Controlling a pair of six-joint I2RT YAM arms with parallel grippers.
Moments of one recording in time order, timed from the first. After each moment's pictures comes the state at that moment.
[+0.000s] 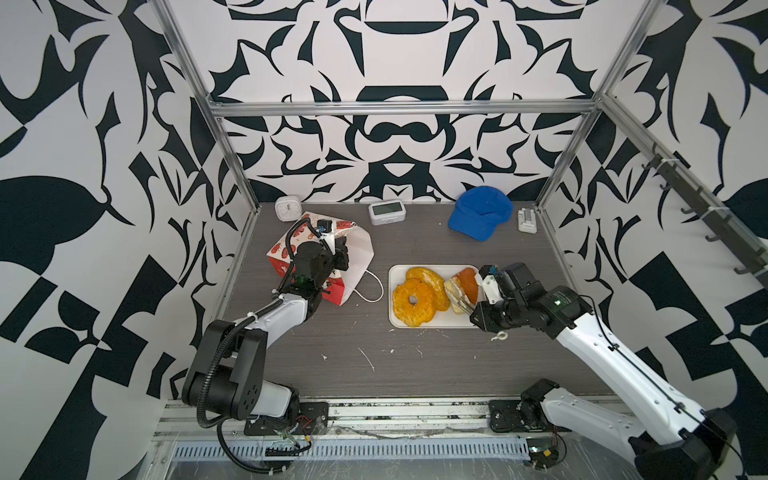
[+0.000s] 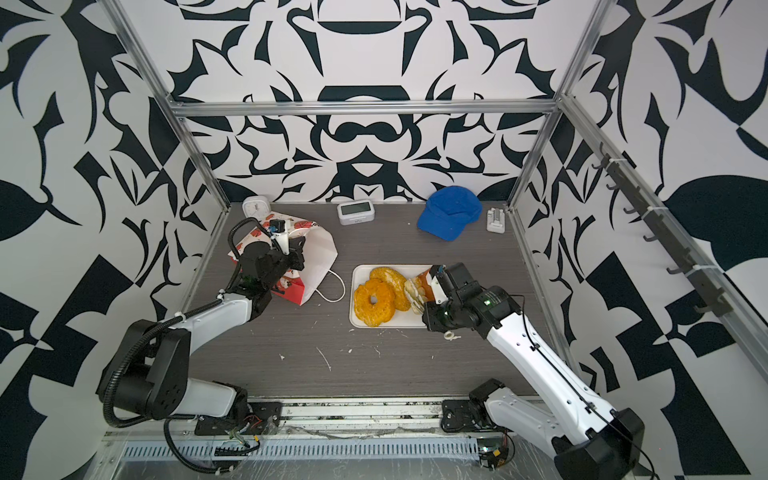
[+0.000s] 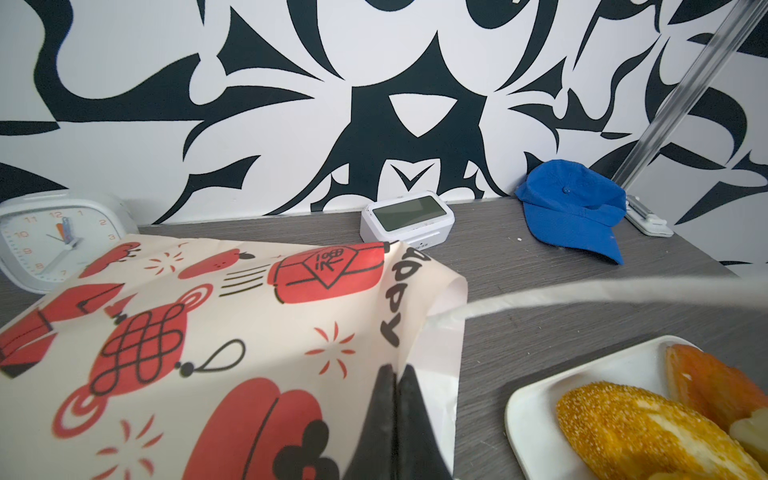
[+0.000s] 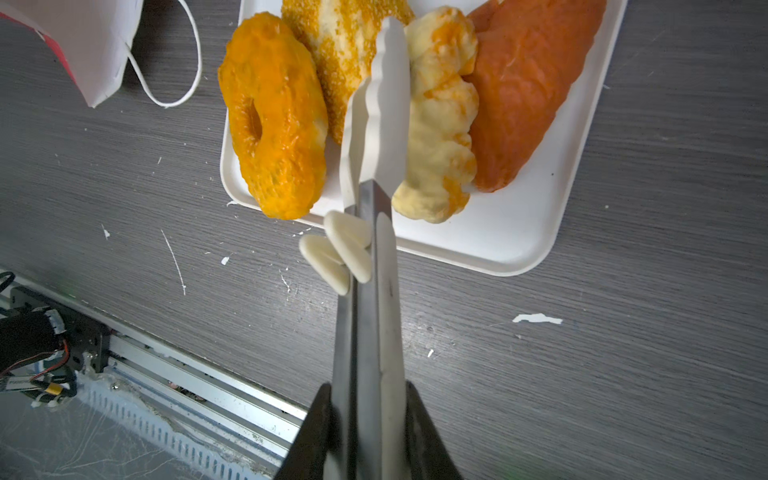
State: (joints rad) left arm -0.28 1.43 0.68 0.55 0.12 -0.14; right arm 0.49 0.99 0.94 -1.03 -0.19 0.39
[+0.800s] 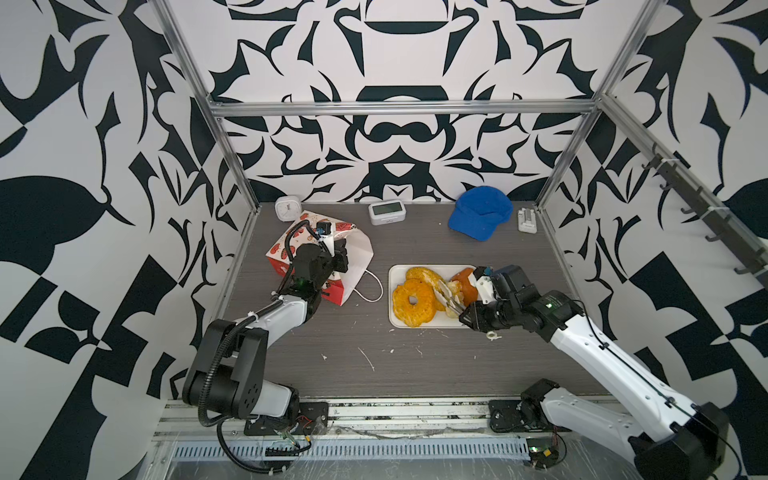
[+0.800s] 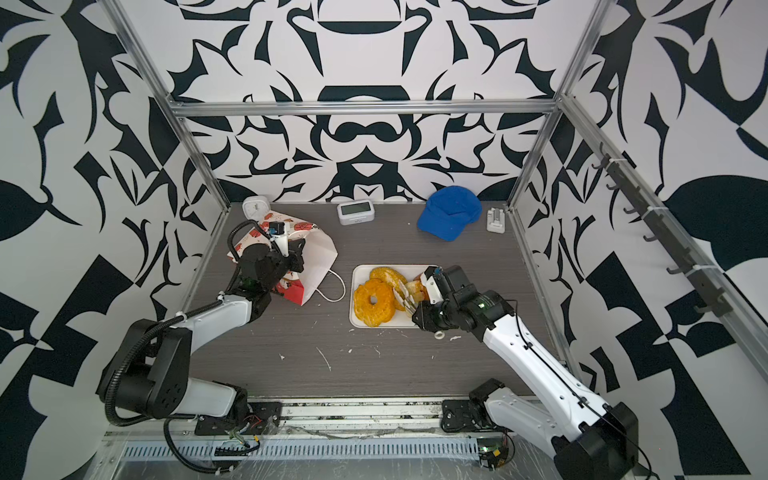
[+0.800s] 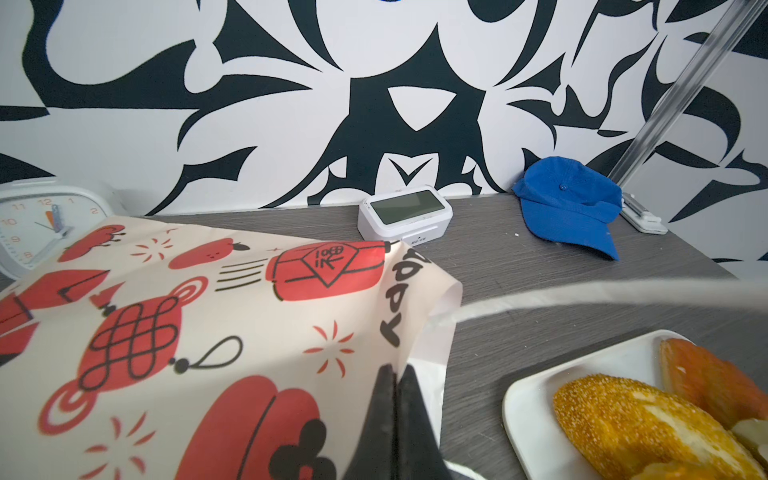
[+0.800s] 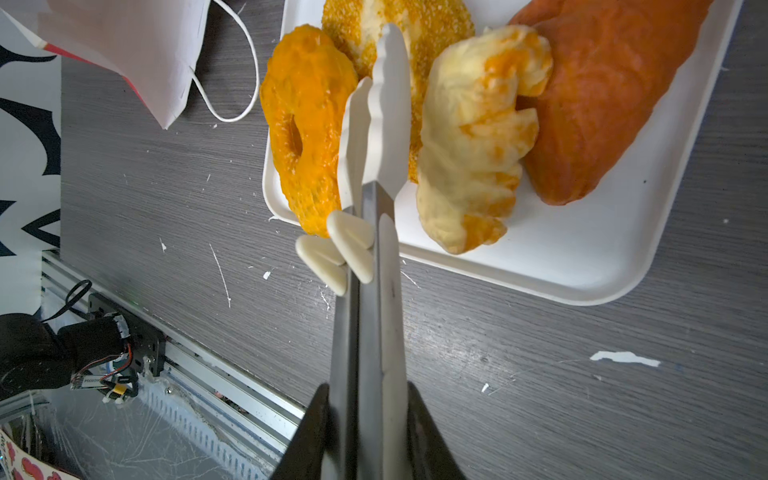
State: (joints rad) left arm -0.27 1.43 0.65 0.57 0.13 -0.15; right arm 0.49 1.00 0.86 -0.88 -0.30 0.45
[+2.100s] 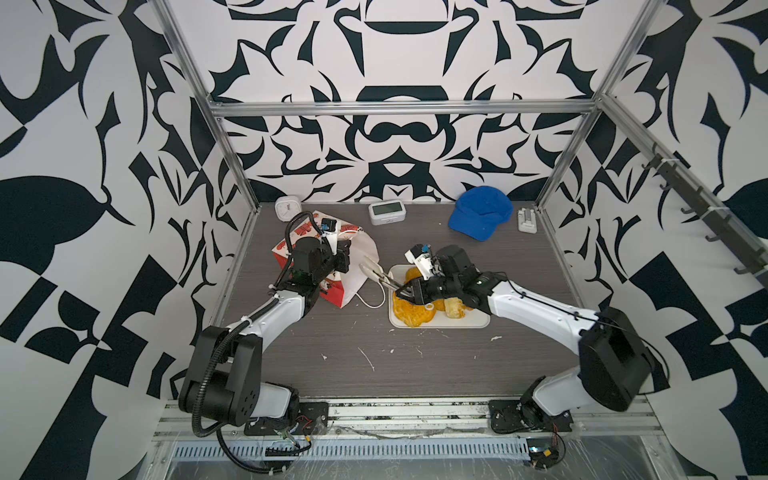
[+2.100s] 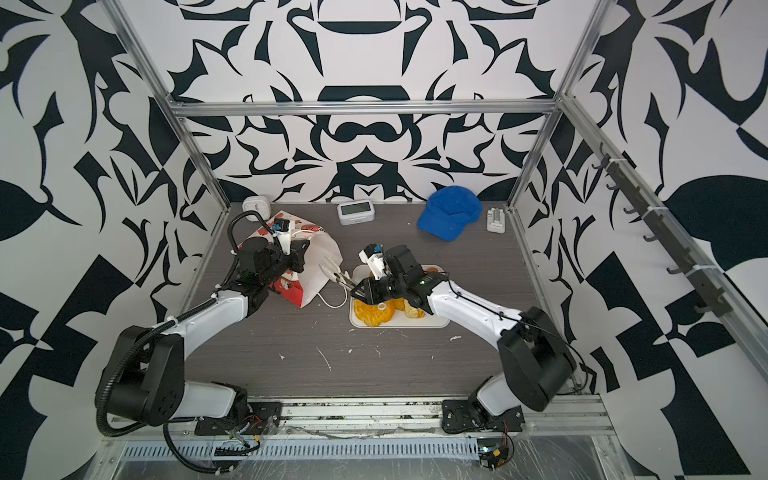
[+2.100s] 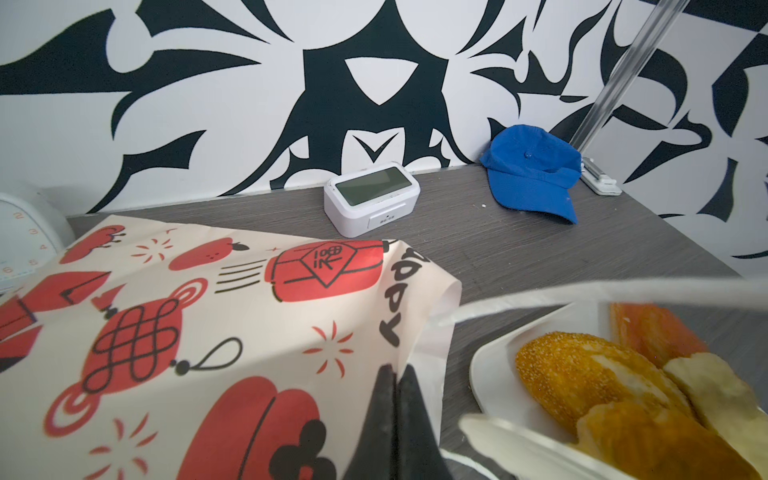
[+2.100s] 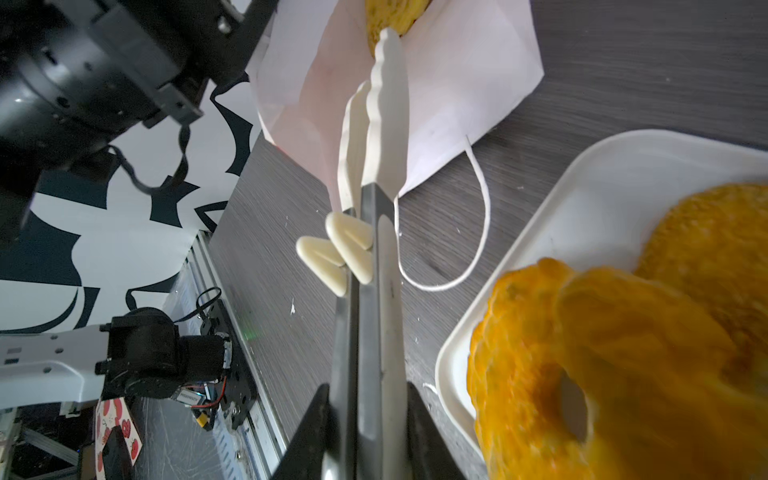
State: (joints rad) left arm -0.27 1.39 0.74 0.36 0.26 -0.10; right arm 0.66 1.53 0.98 -0.12 -0.55 0.45
